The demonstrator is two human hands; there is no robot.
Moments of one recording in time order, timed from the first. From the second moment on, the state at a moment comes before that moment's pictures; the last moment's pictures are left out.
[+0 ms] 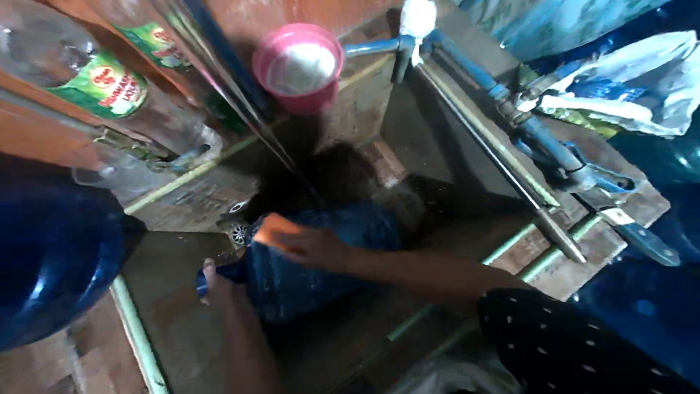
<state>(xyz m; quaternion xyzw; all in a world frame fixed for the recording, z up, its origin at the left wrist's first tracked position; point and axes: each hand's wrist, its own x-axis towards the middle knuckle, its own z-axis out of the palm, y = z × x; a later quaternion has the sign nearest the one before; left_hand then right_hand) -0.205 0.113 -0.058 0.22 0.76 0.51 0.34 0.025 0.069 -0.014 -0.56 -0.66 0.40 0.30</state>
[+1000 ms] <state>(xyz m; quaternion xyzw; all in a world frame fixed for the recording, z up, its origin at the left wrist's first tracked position) -0.189 0.099 -0.071 0.16 0.71 0.49 0.48 0.160 0.033 -0.049 -0.66 -0.62 0.40 0.08</state>
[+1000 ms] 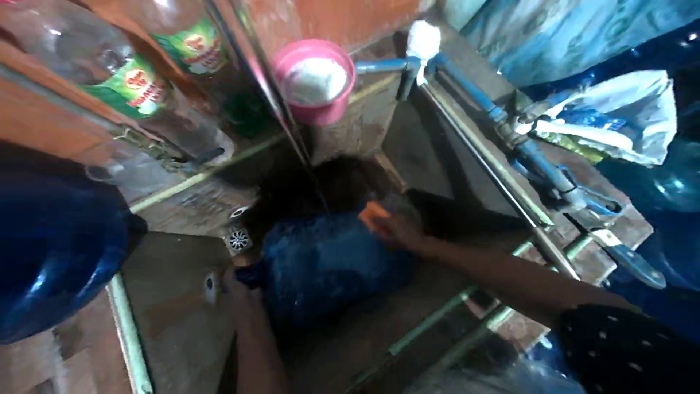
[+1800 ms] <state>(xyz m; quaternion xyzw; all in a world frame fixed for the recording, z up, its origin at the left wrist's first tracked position) -0.189 0.089 -0.066 0.14 0.71 0.52 0.45 0.003 0.051 -0.008 -0.56 -0.70 0.36 0.28</state>
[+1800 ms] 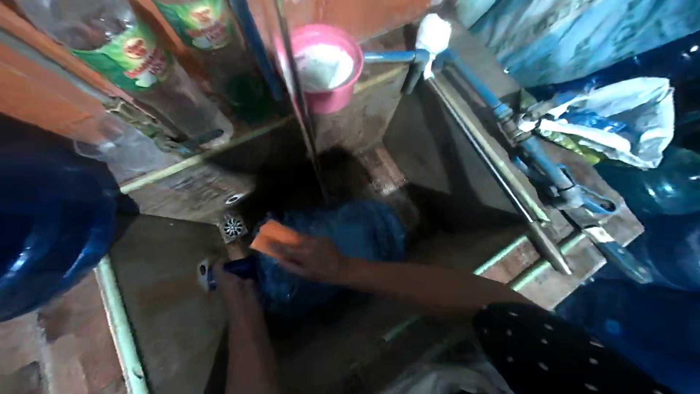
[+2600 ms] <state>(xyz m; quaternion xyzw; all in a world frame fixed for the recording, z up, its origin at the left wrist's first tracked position) -0.177 0.116 -0.068 0.30 0.49 0.53 0.62 0.043 0.066 0.029 -0.52 -0.76 0.32 0.23</state>
